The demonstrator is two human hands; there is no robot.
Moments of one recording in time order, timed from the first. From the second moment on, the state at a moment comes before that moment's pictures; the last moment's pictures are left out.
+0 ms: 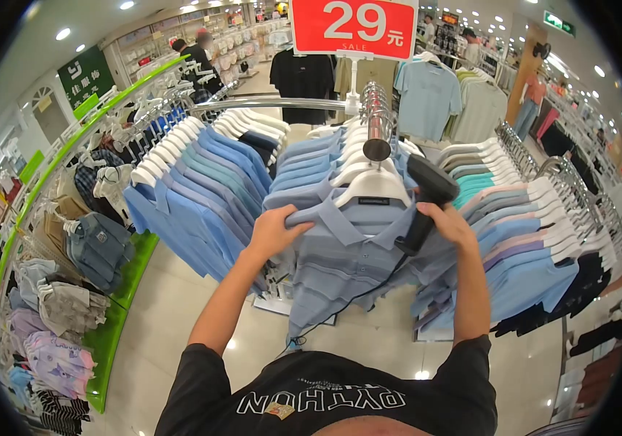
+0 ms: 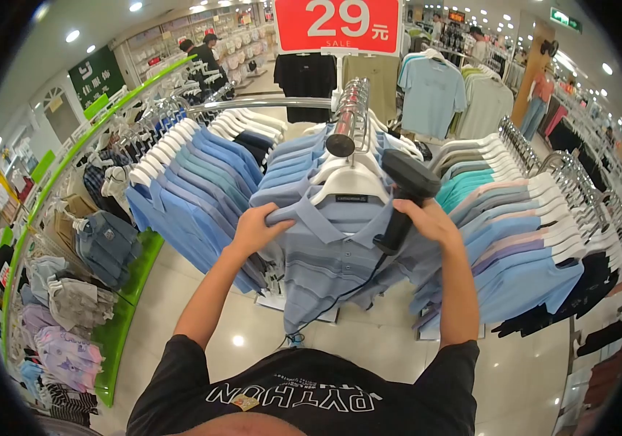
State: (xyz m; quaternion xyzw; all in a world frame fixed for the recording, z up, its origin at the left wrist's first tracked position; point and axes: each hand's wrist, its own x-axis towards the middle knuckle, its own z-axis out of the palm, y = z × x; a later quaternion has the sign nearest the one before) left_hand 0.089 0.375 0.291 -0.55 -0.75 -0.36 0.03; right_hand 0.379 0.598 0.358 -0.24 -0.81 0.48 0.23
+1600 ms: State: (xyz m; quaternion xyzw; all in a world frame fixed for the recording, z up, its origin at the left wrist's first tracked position) left_hand 0.049 0.255 -0.023 -0.11 -0.45 -0.68 -0.57; right_hand 0.364 0.539 0.058 -0.16 -0.42 0.86 0.25
